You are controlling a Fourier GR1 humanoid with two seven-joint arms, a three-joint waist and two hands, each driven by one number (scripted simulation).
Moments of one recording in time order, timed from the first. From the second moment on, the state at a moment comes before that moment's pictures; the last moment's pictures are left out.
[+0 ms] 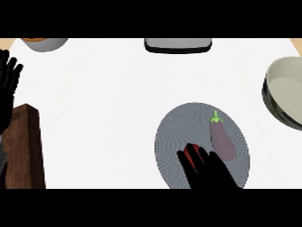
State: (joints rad) left arm -0.23 0.50 0.01 -1.48 0.37 0.22 -0.08; right arm 0.01 -0.13 0.80 -2.32 0.97 0.56 0.98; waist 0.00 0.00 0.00
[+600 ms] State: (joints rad) left arm -0.25 0.48 0.05 -1.45 0.34 0.17 -0.06; right arm 0.02 -0.05 0.65 -2.22 0.92 0.65 0.91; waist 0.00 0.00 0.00
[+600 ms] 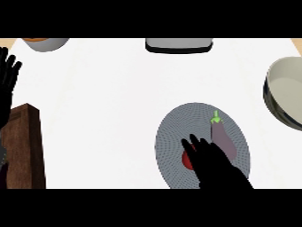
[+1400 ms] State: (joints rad) left arm -0.25 0.41 0.11 -1.44 0.26 0.11 -0.06; right arm 0.07 -0.14 0.54 -2.04 0.95 0.49 0.69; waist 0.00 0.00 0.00
